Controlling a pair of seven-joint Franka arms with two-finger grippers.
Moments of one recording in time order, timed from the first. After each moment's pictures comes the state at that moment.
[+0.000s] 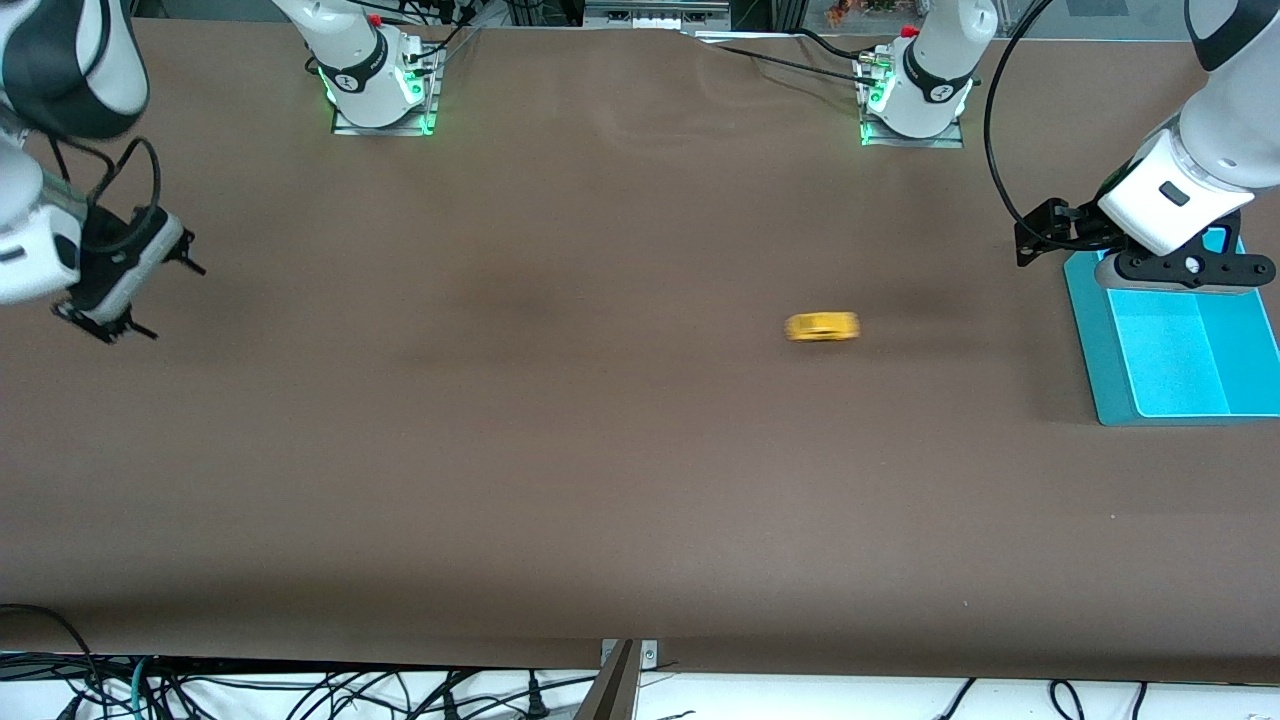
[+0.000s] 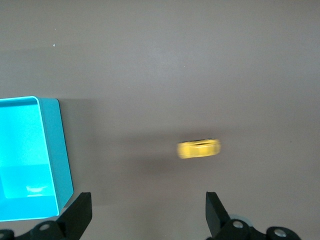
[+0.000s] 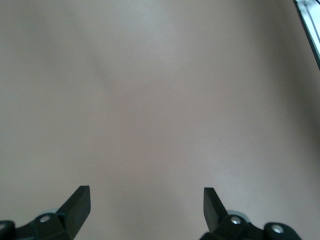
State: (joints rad) left arm -0.08 0.02 -0.04 -1.64 0.02 1.60 -0.07; right arm -0.26 -0.05 0.21 -1.92 0.02 1.93 -1.06
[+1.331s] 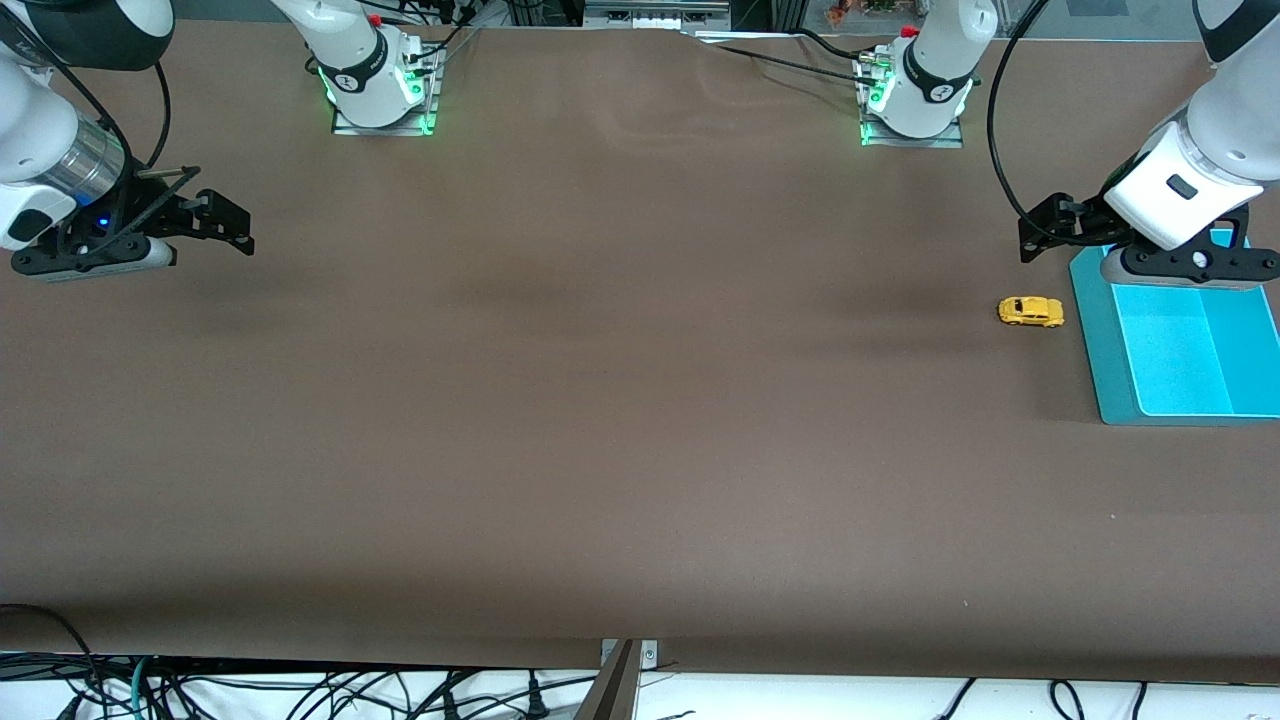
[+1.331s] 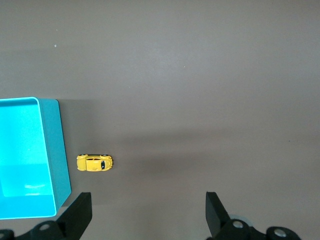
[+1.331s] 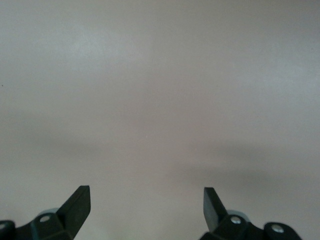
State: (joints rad) left arm -0.08 0.02 -0.04 -1.62 0.02 1.58 -0.07; right arm -0.18 -0.10 0.21 -1.92 0.05 1.79 -0.13
